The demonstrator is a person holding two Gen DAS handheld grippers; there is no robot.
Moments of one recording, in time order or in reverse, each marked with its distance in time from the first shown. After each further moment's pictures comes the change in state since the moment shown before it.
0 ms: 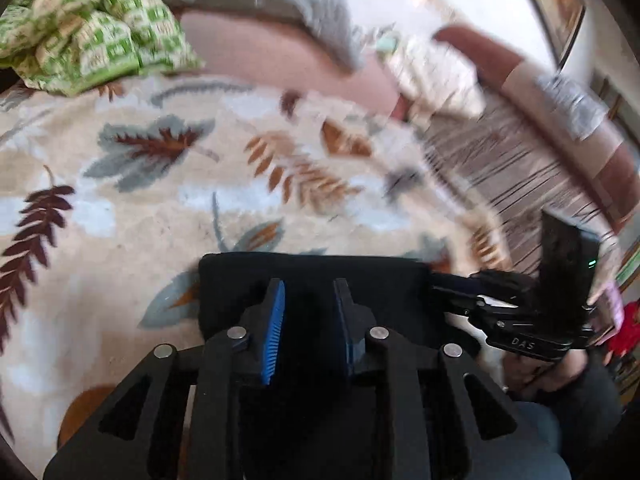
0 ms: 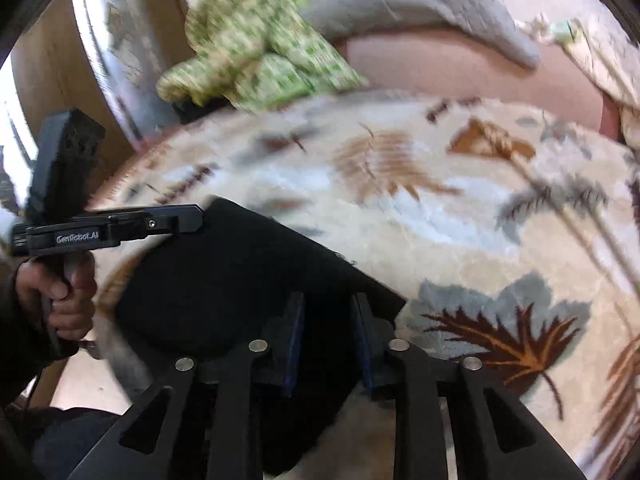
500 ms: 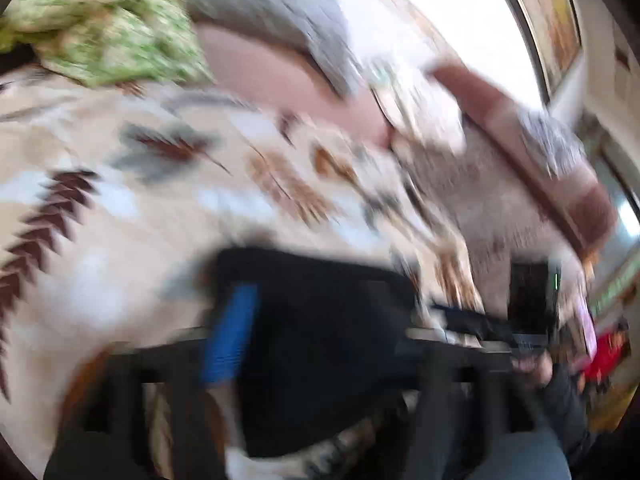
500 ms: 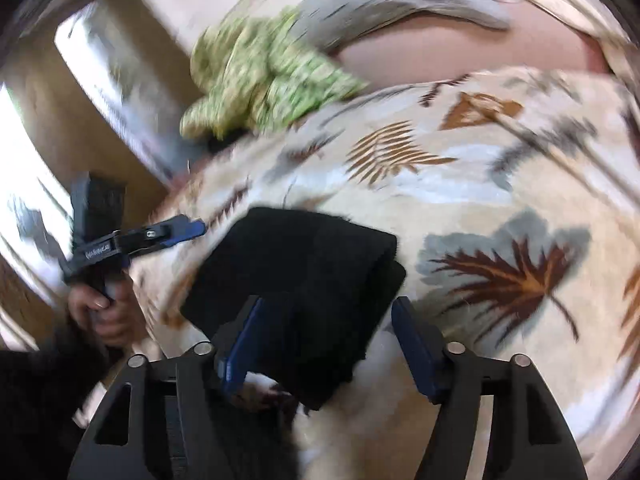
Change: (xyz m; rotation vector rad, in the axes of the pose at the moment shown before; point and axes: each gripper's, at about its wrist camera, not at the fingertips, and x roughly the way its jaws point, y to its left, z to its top) left arm -0.032 0.024 -0.005 -0.124 -0.086 -0.039; right arm -0.029 -0.037 -0.033 0.263 -0.016 0.171
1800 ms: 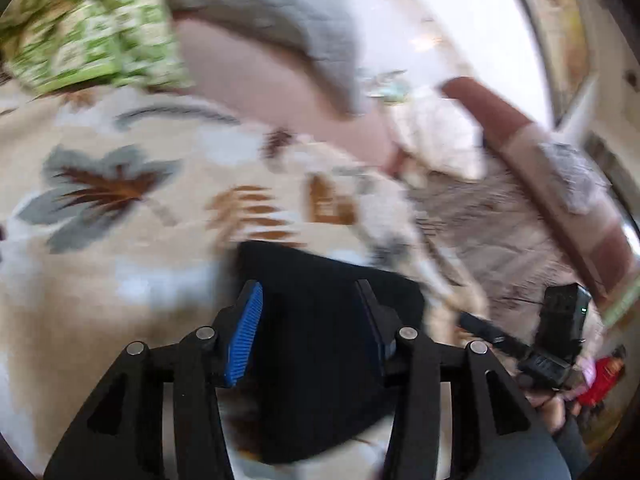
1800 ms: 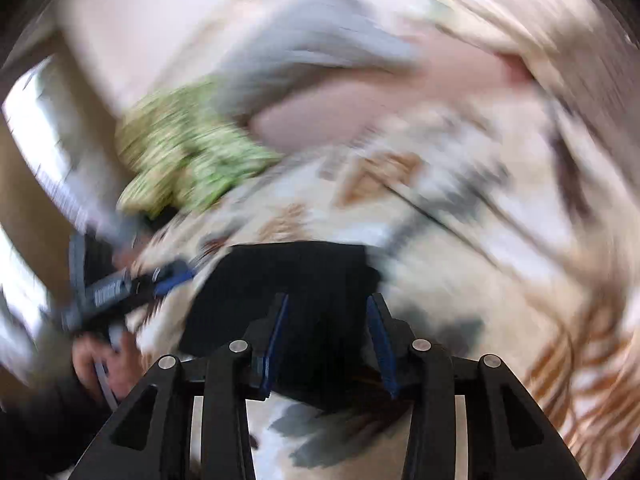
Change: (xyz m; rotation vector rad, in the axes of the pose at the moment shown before) left arm 0.100 -0.034 0.043 0.008 -0.003 -0.087; right arm -0.022 -0.037 0.064 -0.013 -0.165 -0.201
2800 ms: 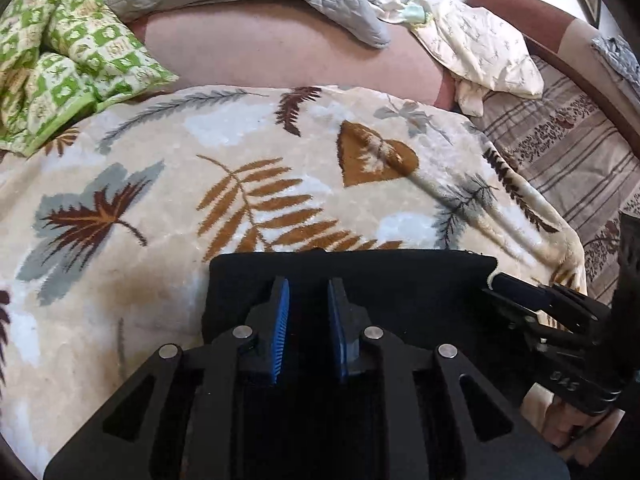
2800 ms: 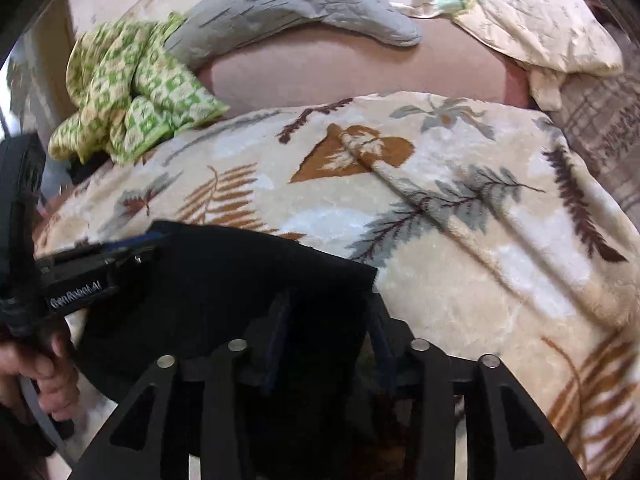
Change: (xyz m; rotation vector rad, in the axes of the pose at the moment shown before) left arm 0.091 -0.027 0.007 0.196 0.130 0.407; right arm 0.074 0.004 0.007 -0.033 0.096 -0.296
